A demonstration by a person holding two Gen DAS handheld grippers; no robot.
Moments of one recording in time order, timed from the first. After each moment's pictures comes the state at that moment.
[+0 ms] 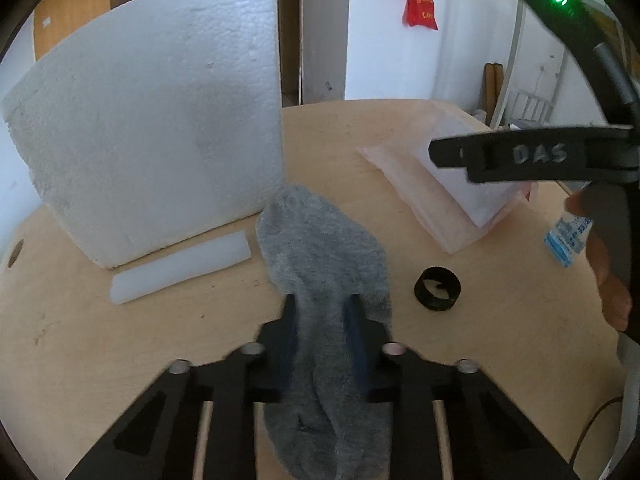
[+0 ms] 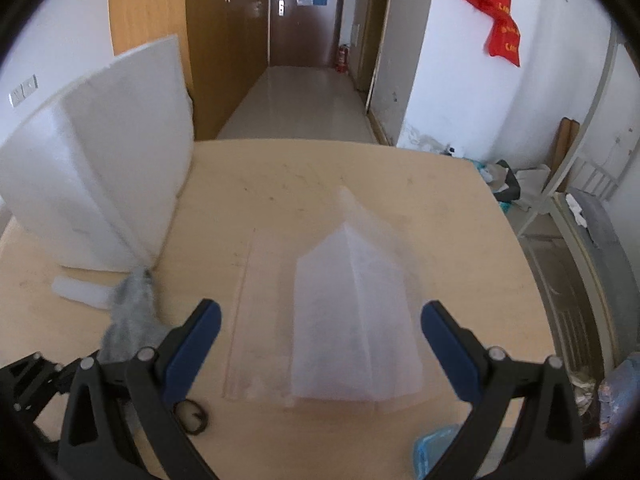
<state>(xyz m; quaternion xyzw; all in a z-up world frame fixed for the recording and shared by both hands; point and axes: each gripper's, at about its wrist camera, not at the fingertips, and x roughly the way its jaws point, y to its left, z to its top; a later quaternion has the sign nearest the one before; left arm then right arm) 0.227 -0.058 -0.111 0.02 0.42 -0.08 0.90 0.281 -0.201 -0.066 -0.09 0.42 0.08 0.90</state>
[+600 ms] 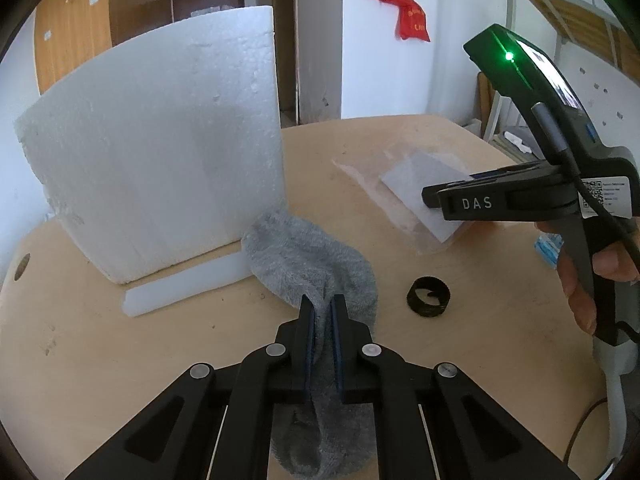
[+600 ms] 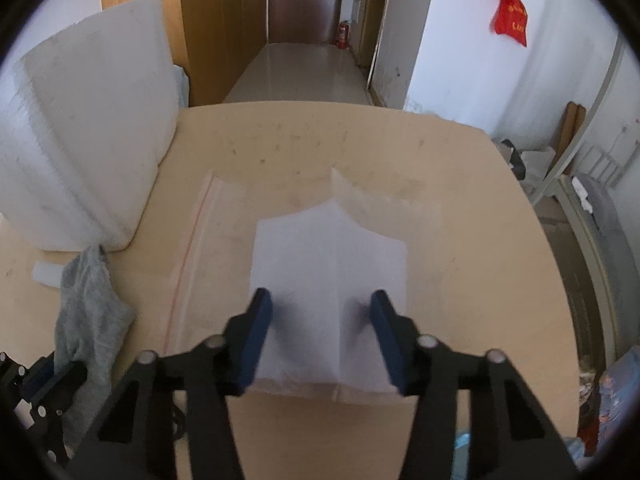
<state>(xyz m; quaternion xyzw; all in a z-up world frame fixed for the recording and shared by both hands) 0.221 -0.061 -0.099 0.03 0.39 -0.08 0.92 0.288 -0.204 -0.084 -0.09 0.46 0.08 0.88</state>
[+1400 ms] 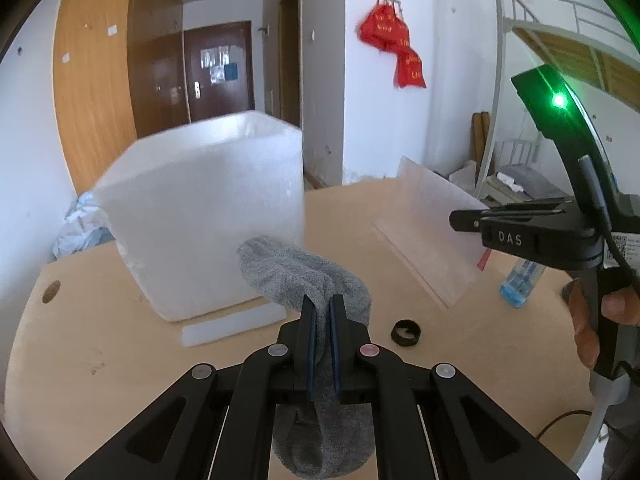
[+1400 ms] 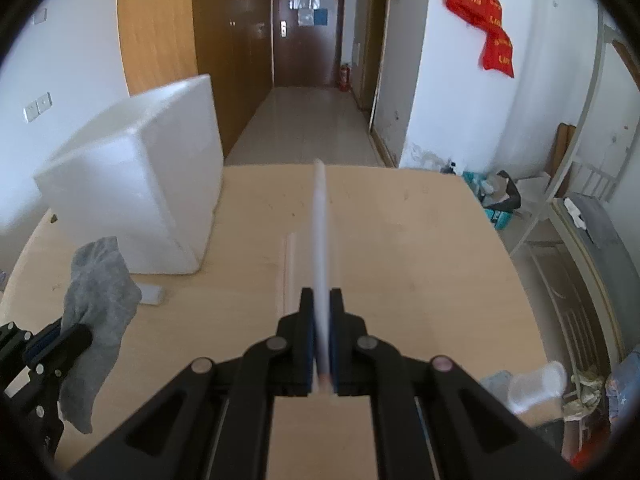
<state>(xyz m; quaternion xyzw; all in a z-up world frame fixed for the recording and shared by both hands) 0.170 -0.045 -0.036 0.02 0.31 -0.08 0.95 0.231 -0.201 -0.017 -0.06 0.39 0.10 0.91</state>
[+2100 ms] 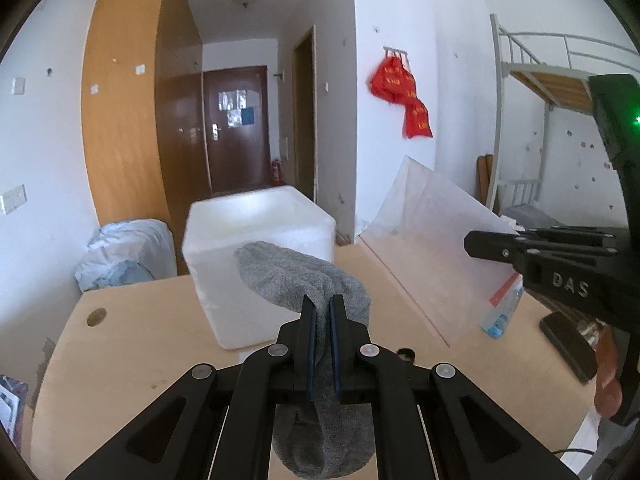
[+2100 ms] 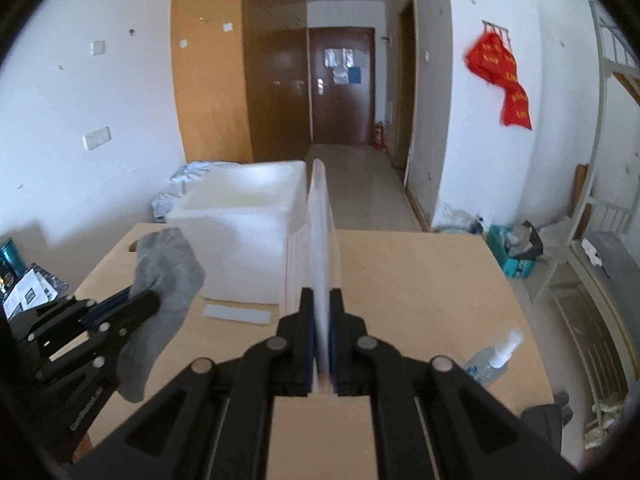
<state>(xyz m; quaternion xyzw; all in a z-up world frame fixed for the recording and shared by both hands) 0.104 -0.017 0.033 0.02 0.22 -0.06 0.97 0.138 -0.165 0.060 -0.04 0.28 0.17 0.94</state>
